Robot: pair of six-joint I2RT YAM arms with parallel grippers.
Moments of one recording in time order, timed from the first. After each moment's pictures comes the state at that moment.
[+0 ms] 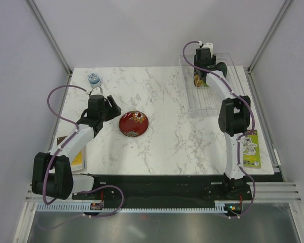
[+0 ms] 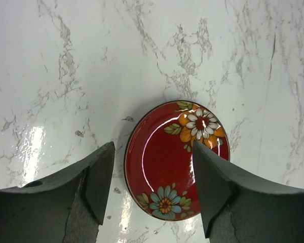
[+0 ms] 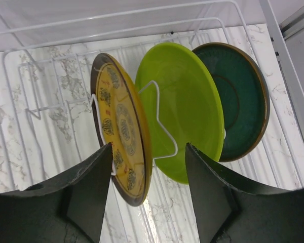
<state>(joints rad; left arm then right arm) -0.19 1.31 0.78 -0.07 -0.07 -0.52 0.21 2.27 2.06 -0.37 0.50 0.09</state>
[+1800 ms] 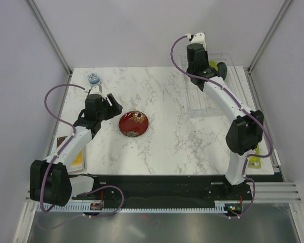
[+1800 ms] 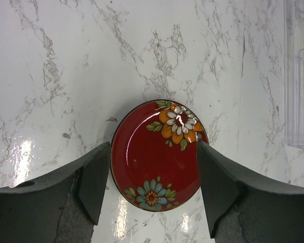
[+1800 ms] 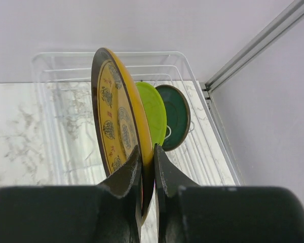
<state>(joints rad) -0.19 1.23 0.79 -0.10 -0.01 -0.51 0.37 1.96 1.87 -0.25 0.74 -0.14</state>
